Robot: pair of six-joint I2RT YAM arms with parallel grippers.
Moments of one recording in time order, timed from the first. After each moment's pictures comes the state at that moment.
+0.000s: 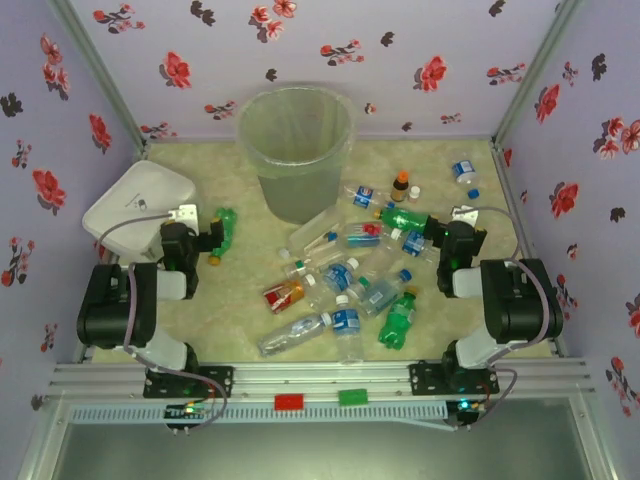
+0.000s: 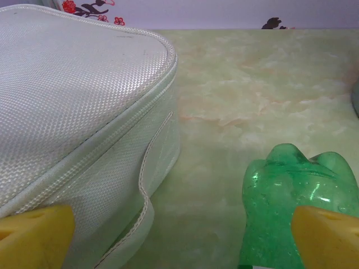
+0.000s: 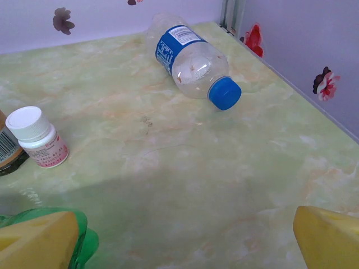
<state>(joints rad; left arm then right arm) -0.01 1.55 0.38 0.80 -0.08 0.01 0.04 1.56 0.38 0.79 0.31 0.13</state>
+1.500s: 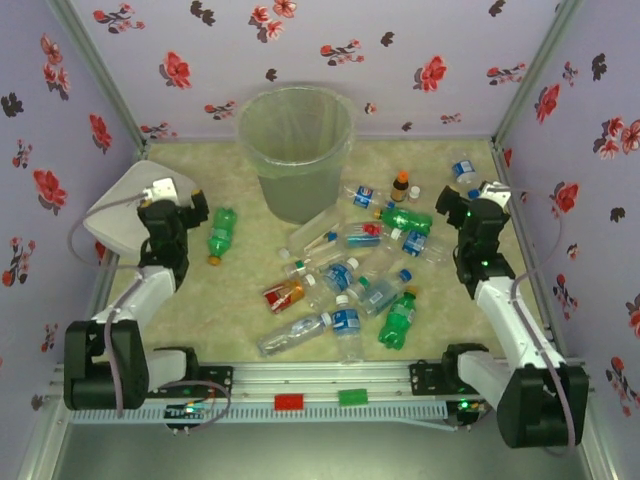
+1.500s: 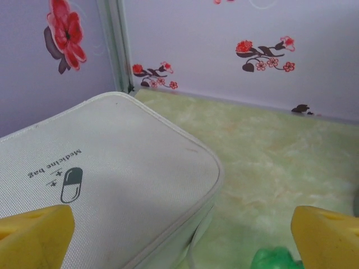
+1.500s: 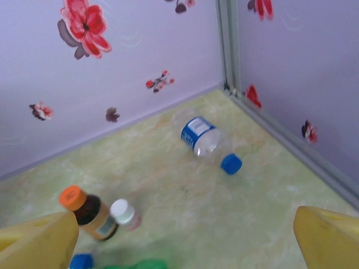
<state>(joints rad) -0.05 1.21 0.62 0.31 -0.28 -0.14 0.05 0.98 0.65 0.01 0.28 0.36</state>
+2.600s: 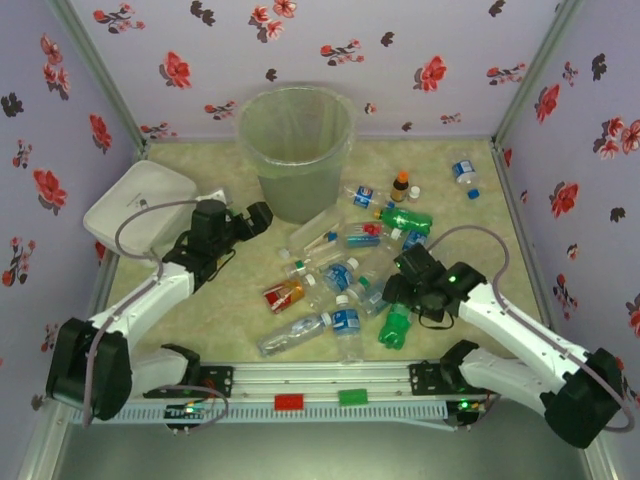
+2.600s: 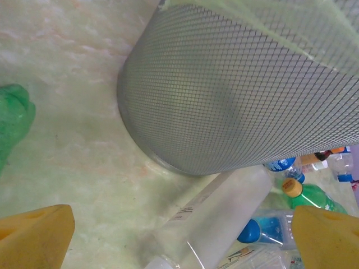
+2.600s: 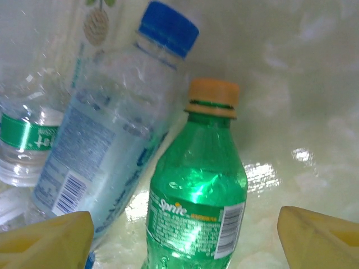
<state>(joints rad) -0.41 1.20 0.68 0.02 0.02 -0.74 0.69 0.94 0.68 -1.00 0.07 1.03</state>
